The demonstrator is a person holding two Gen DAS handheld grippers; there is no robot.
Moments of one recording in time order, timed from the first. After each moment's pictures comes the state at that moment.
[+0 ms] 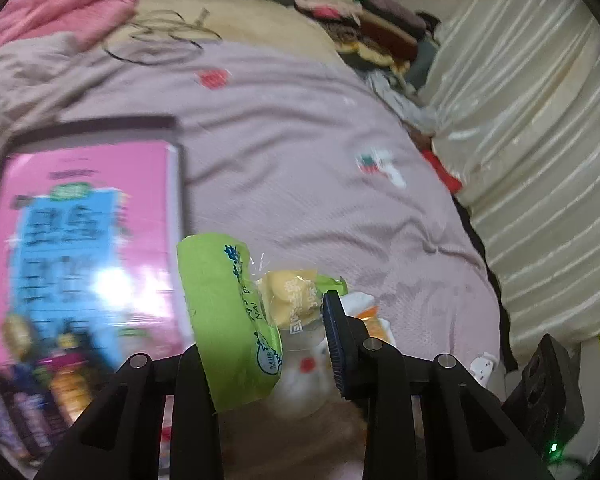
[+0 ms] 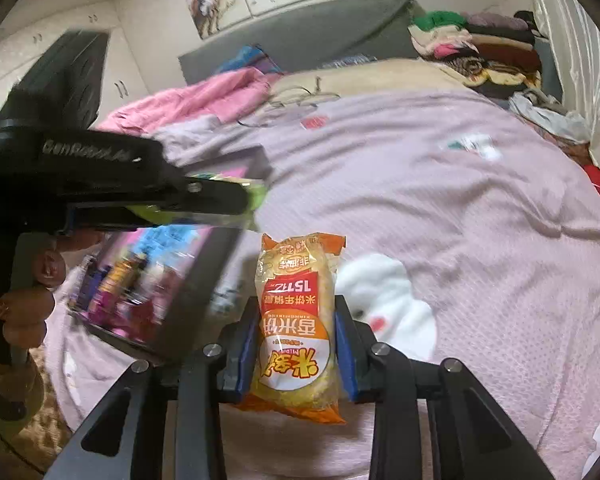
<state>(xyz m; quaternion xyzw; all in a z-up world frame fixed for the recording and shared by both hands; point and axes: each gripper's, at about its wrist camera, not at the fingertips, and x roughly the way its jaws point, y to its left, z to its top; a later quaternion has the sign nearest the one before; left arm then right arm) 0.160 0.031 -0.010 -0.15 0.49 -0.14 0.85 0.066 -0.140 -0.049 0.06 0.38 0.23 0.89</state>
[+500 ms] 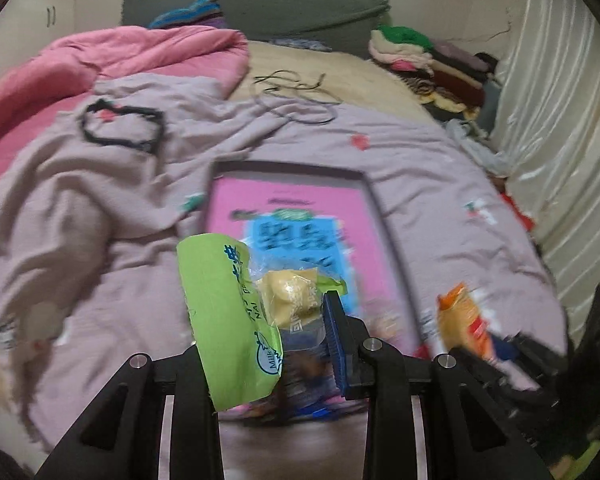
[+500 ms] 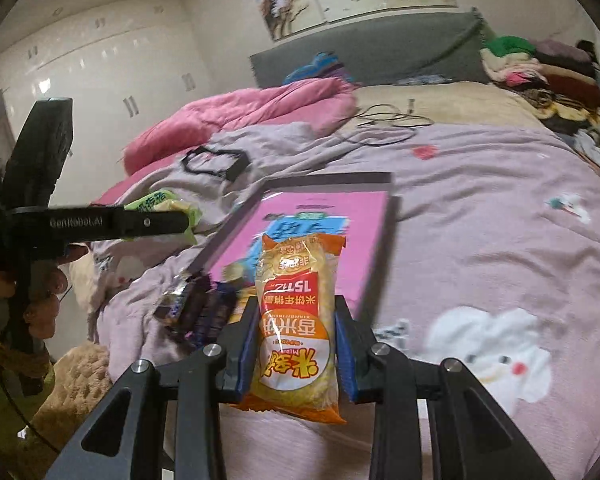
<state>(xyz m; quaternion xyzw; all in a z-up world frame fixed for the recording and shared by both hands) 0.070 0.181 0.025 -0.09 0.43 0.02 0.90 0.055 -0.037 -0.004 0.04 0.36 0.34 0.87</state>
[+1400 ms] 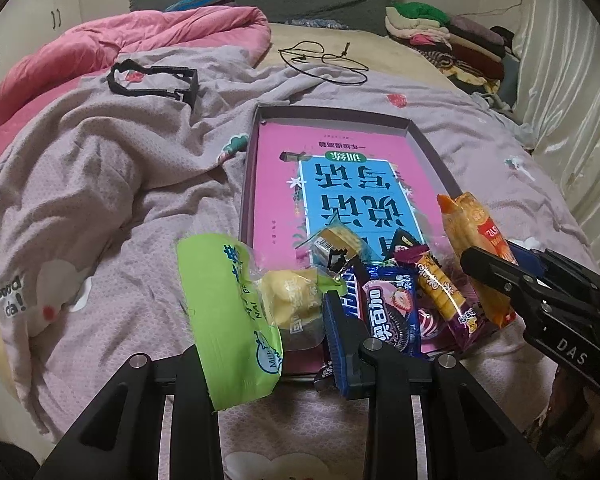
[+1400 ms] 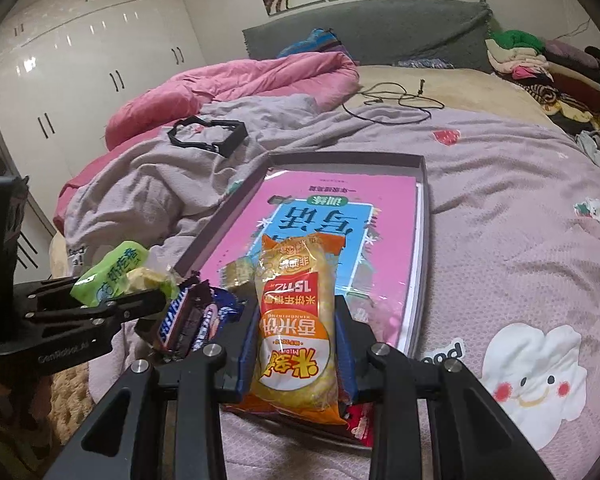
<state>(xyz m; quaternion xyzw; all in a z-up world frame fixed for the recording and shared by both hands) 0.049 0.199 -0.033 -0.06 0.46 0.05 0.89 0.082 0.024 -0.026 0.01 0.39 0.31 0.87</state>
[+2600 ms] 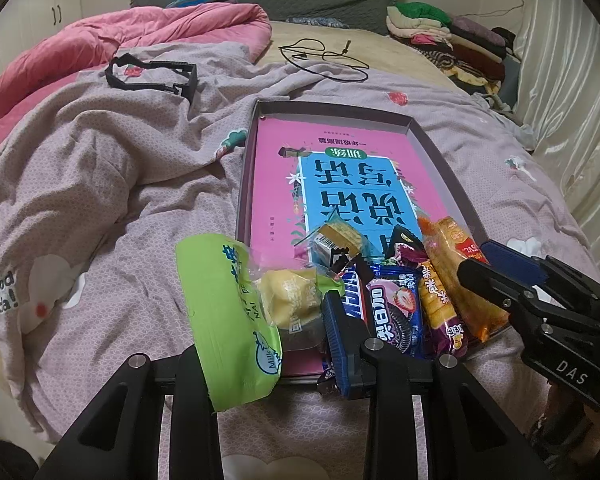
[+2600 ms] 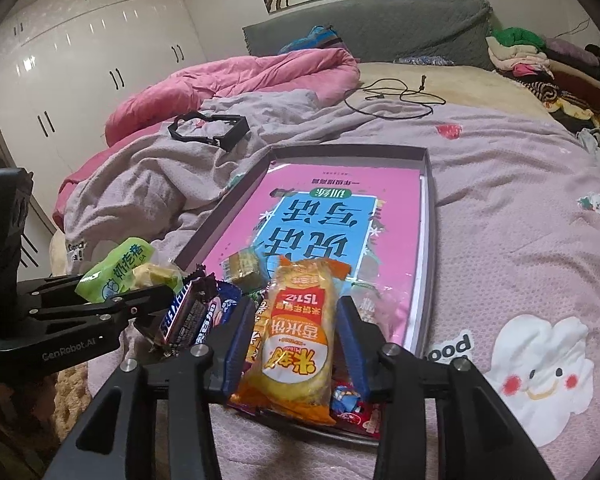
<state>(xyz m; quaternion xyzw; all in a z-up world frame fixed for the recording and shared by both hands) 0.051 0.199 -0.038 -0.06 0.46 0.05 0.88 0.076 0.026 -0.030 0.01 0.39 0.31 0.87</state>
